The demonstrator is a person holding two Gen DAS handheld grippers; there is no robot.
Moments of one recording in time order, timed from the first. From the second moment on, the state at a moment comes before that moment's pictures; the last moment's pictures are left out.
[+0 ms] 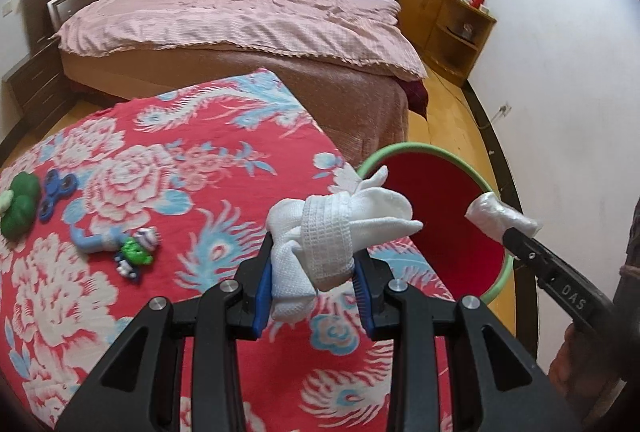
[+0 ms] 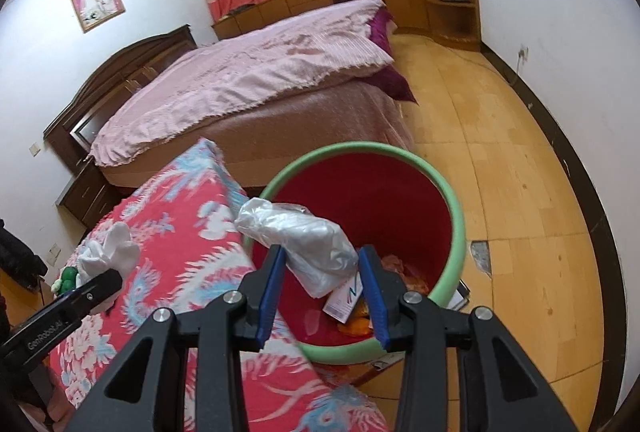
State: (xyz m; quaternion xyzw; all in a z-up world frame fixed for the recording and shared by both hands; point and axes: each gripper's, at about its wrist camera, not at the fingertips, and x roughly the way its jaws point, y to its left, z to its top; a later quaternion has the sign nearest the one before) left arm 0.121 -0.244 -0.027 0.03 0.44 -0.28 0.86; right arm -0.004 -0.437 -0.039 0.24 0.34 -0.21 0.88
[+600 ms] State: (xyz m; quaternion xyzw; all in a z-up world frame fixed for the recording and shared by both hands) left arm 0.128 -0.300 -0.043 0.06 0.45 -0.31 0.84; right arm -0.005 -0.465 -0.066 0.26 0.36 -0.21 0.87
